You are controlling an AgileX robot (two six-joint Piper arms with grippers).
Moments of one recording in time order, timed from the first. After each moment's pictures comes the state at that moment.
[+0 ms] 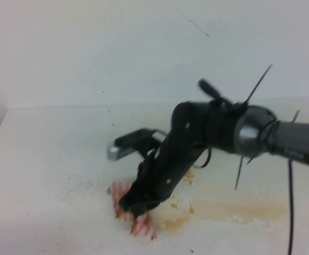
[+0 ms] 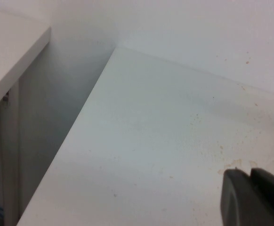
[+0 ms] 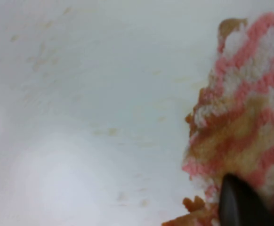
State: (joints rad) right arm 0.71 2.14 -1.60 0.50 0.87 -0.33; left arm 0.11 0.00 0.00 -0.11 0.31 -0.27
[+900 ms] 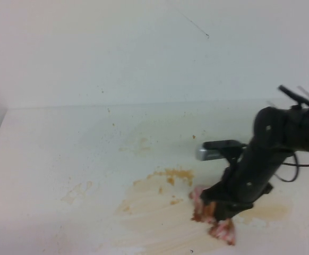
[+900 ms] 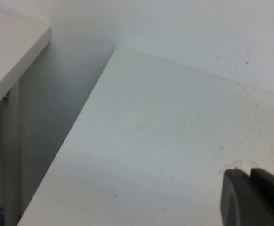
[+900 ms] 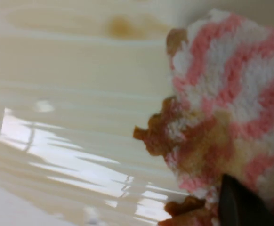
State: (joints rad) right arm 0.46 2.03 -1.23 0.42 0.85 -0.22; left arm 0.11 0.00 0.00 -0.11 0.31 -0.27
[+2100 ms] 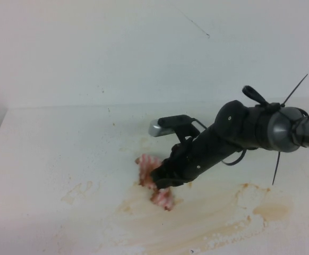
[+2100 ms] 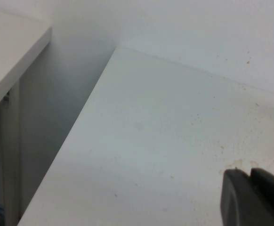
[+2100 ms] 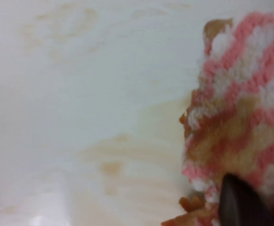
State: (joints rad) right arm 0.55 2.15 -1.44 0.82 0.63 -0.62; left arm 0.11 0.00 0.00 -0.11 0.31 -0.27
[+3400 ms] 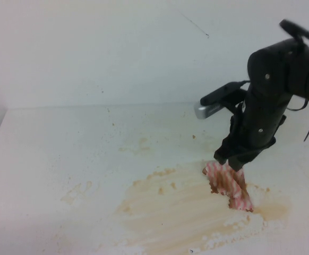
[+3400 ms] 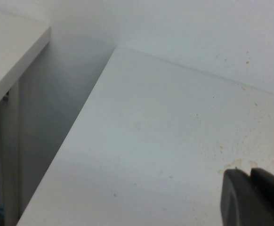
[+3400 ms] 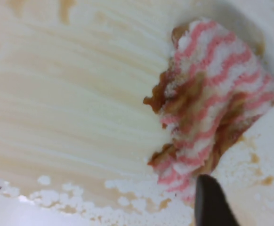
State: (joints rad) right arm 0.48 1.95 -1.56 0.01 1.13 -0.17; left arm 0.11 0.00 0.00 -0.11 0.31 -0.27
